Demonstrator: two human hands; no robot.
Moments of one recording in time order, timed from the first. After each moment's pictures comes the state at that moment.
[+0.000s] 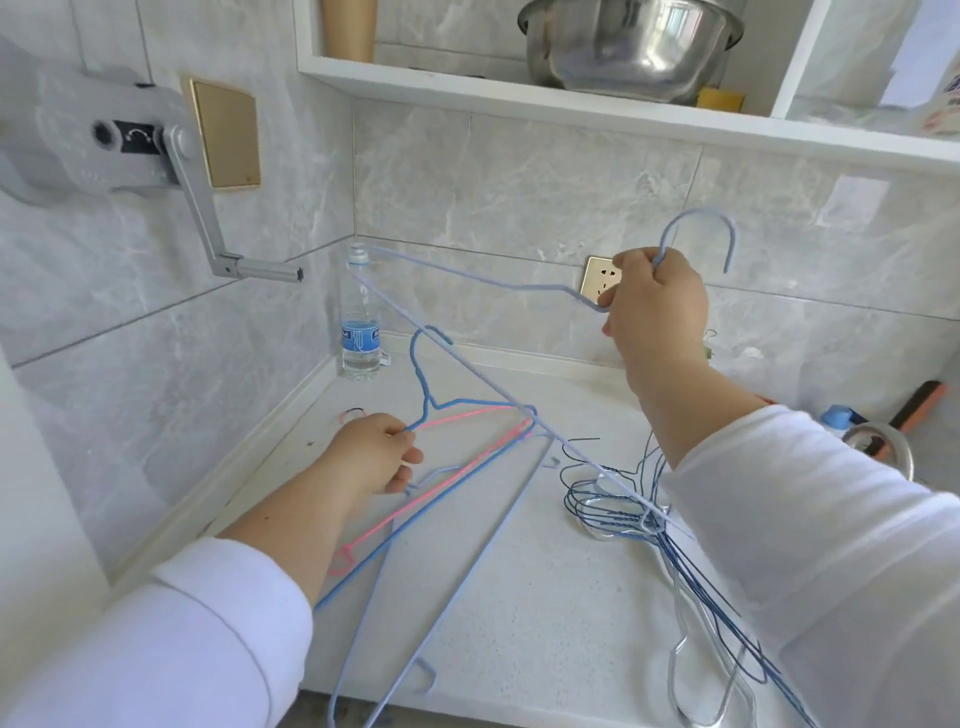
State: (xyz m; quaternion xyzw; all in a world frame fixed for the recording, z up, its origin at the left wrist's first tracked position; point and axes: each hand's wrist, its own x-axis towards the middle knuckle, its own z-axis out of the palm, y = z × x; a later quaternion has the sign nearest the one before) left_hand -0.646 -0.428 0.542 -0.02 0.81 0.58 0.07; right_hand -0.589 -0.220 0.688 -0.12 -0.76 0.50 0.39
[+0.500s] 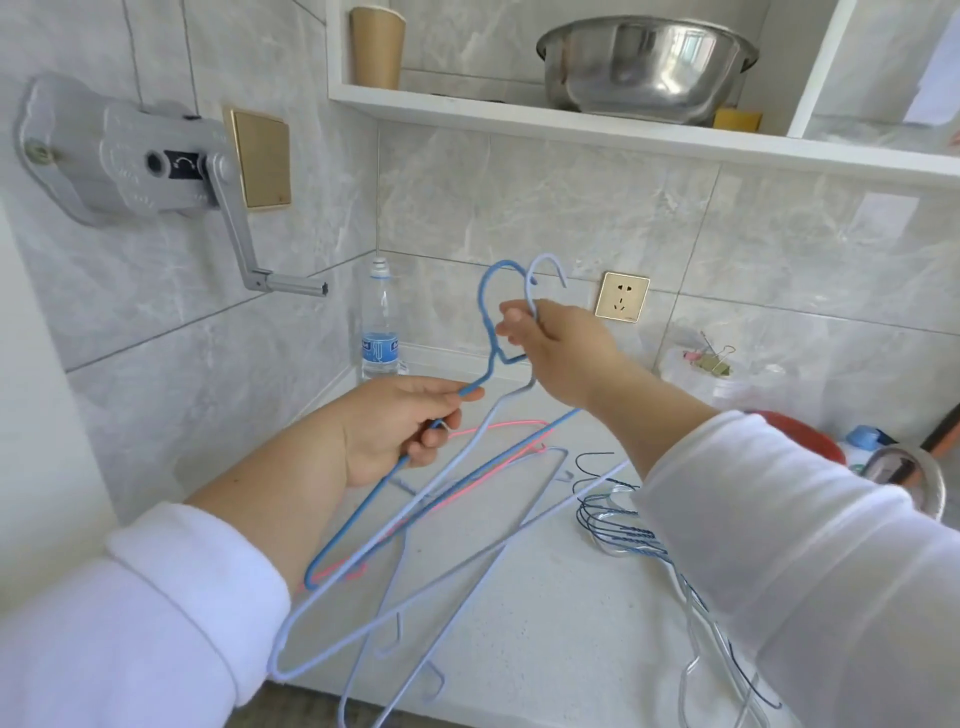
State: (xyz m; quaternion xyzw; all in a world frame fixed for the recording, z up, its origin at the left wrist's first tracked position) left_hand -0.609 -0.431 0.613 0.13 0.65 0.72 0.20; right_hand -0.595 -0.259 0.672 0.11 -0.92 0.32 0.19
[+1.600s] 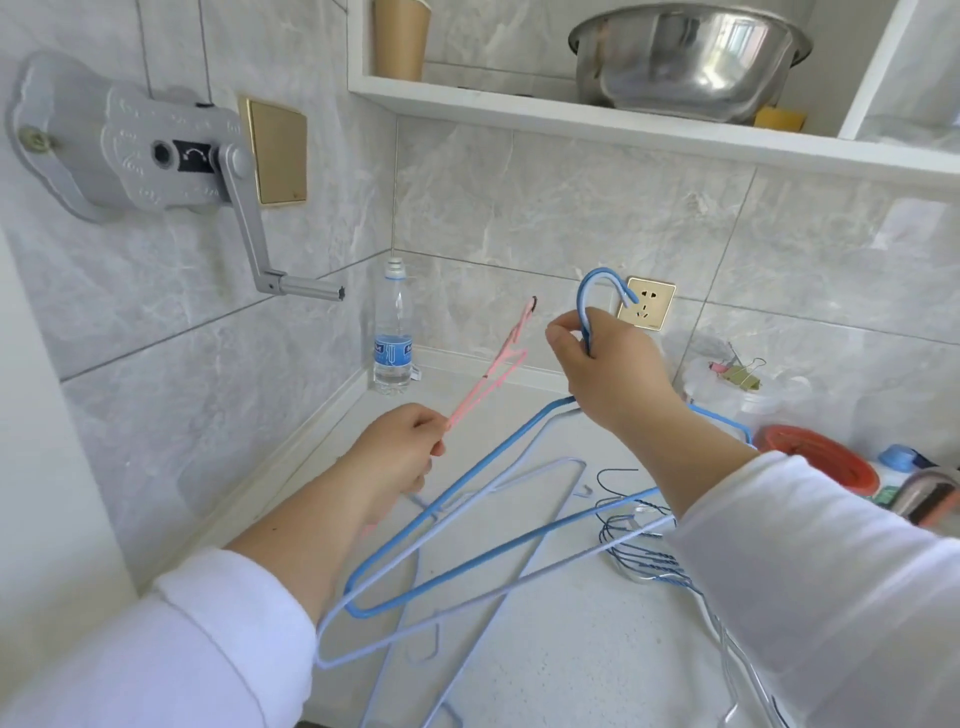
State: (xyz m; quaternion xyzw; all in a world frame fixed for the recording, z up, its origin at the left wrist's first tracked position) left_hand -0.645 -0.434 0.568 0.01 0.78 0.62 0.04; right_hand -0.612 -0.249 0.660 0.02 -0.92 0.29 0.26
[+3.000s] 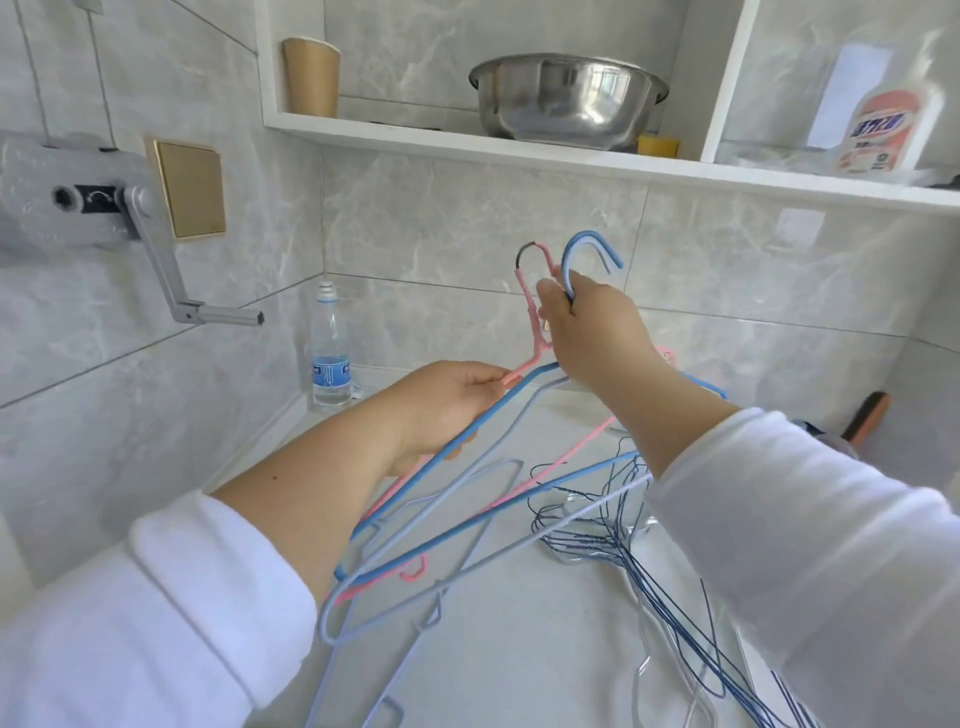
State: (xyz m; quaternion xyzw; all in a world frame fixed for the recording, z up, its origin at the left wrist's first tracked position) left_hand -0.588 -0.362 0.658 0.25 0.79 0.55 0.11; right_hand -0.569 -0.216 0.708 -0.02 -0.92 0.25 0.31
